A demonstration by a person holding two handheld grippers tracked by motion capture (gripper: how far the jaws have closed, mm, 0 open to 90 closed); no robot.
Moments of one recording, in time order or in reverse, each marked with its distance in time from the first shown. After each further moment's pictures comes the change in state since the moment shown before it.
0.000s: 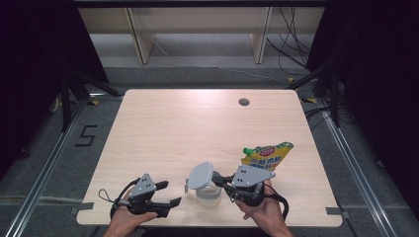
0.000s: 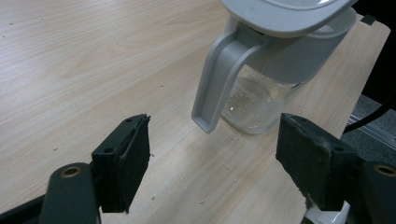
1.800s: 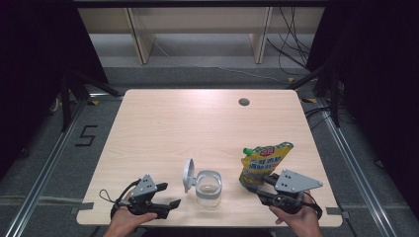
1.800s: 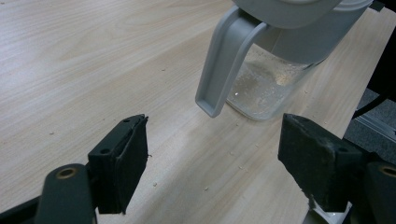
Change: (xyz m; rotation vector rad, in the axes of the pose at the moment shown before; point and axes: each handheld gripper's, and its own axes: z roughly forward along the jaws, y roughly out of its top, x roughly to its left) left arm 0.004 -0.007 0.004 0.052 0.001 -0.008; right arm -0.024 -0.048 -0.071 -0.074 -0.089 0.092
